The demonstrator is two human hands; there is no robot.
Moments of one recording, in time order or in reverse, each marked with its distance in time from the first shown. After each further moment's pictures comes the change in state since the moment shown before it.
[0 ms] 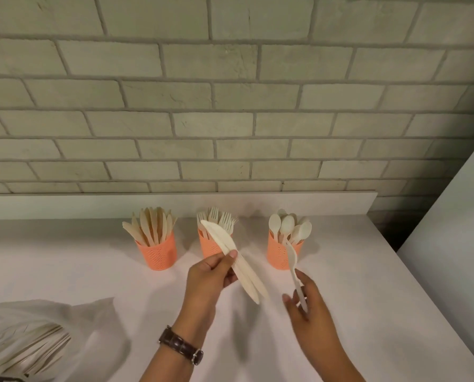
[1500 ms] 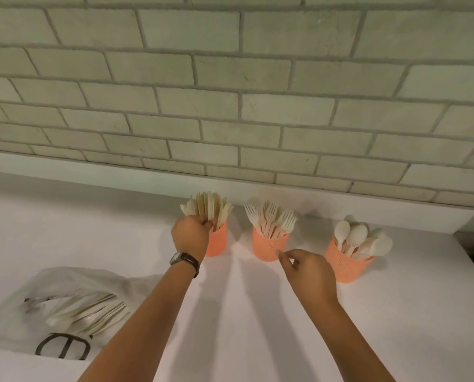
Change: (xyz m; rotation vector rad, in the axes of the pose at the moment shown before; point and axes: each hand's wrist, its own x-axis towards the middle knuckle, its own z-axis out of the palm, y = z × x) left_hand 0.147 0.021 -0.129 1.109 0.502 0.288; right_hand 0.096 -0.039 0.099 -0.473 -0.074 -0.221
